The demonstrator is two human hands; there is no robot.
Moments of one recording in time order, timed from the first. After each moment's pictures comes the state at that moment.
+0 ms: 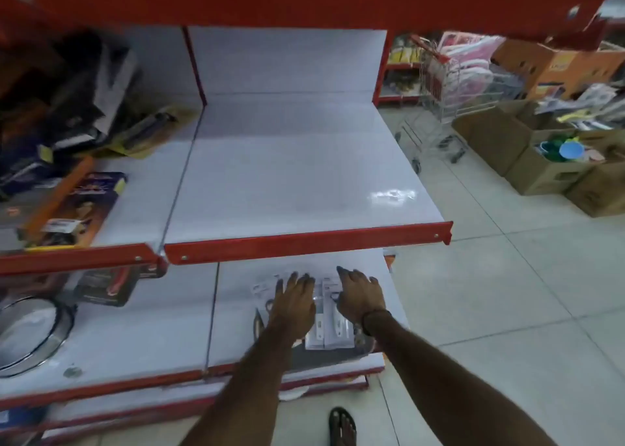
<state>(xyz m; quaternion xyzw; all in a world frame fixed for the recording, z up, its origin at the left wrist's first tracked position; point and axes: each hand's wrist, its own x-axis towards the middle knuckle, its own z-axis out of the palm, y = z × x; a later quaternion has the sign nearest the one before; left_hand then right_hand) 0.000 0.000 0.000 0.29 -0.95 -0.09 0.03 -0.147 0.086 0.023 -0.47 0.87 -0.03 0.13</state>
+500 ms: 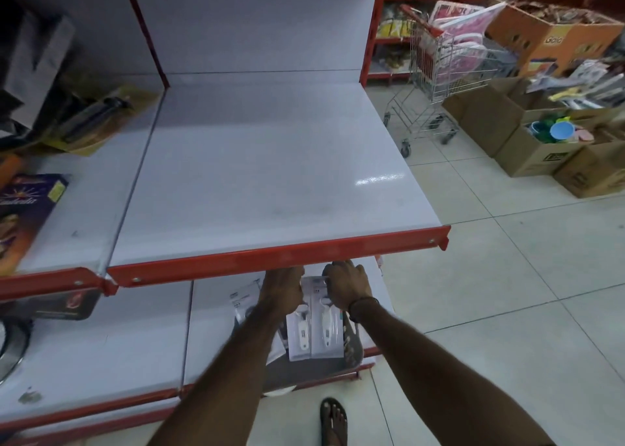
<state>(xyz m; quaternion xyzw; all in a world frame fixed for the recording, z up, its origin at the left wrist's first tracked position) -0.055 -0.048 0.002 0.29 -0.94 -0.16 0.10 -0.185 0.055 0.014 -0.50 0.86 -0.02 0.10</state>
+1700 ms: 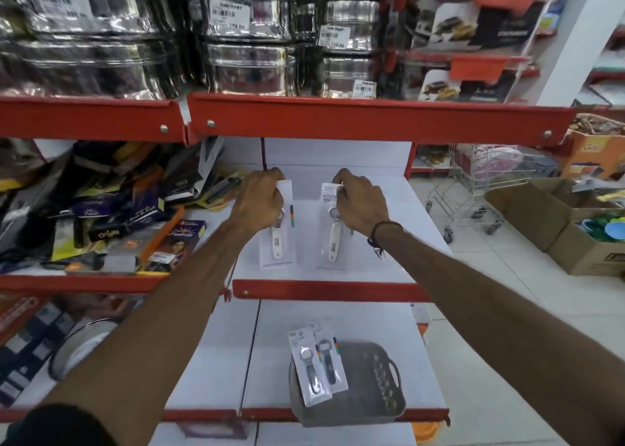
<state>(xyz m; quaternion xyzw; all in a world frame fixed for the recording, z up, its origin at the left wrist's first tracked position) 0.056 -0.141 0.325 0.34 -0.88 -0.08 0.32 -0.117 -0.026 0.326 -0.55 0.77 -0.30 -0.07</state>
